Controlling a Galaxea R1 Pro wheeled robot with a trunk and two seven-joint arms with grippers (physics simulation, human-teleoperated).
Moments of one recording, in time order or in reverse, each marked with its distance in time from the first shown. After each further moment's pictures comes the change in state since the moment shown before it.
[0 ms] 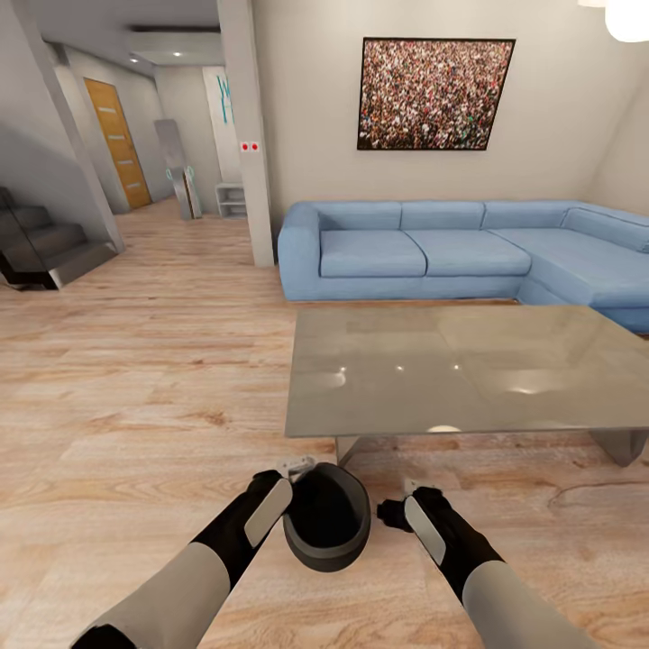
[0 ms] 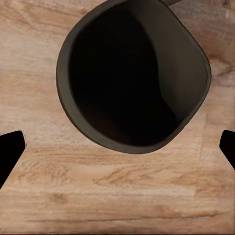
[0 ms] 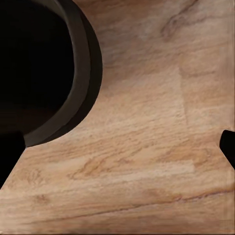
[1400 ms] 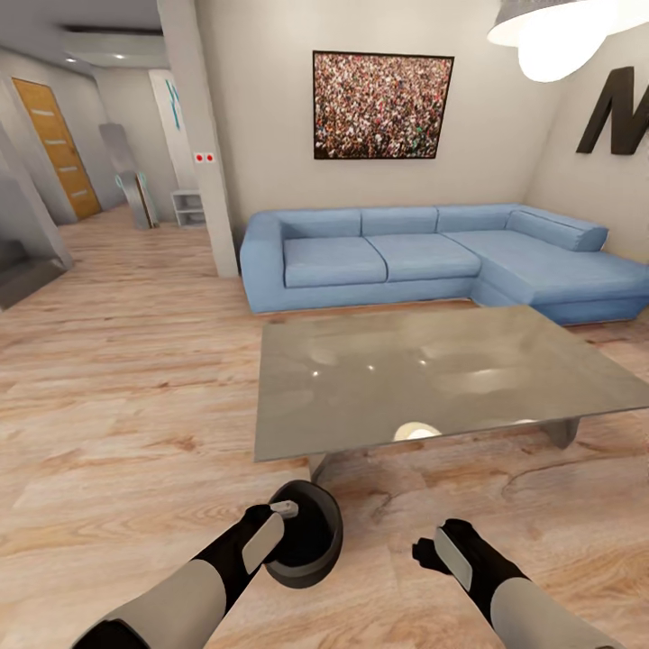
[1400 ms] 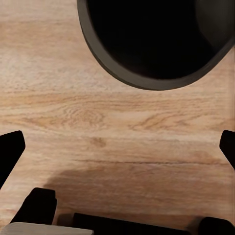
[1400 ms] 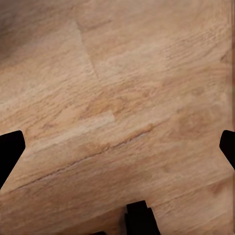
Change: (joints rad) left arm 0.006 0.000 -0.008 0.255 -0.014 -0.017 0.053; right arm 0.007 -0.083 -0.001 0.216 -0.003 -0.068 0.003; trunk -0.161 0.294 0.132
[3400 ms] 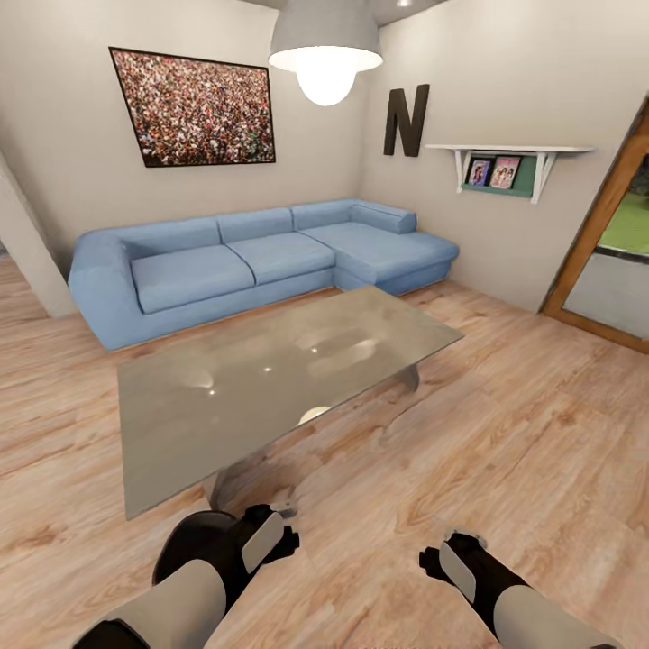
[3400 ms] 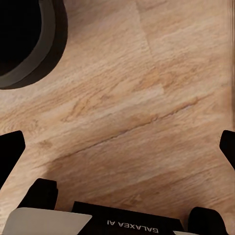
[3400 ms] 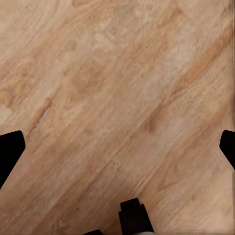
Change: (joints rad) left arm 0.000 0.000 0.003 0.000 0.013 -0.005 0.001; right arm 0.000 -0.002 -0.004 0.095 -0.005 -0.129 -0.001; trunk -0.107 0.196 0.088
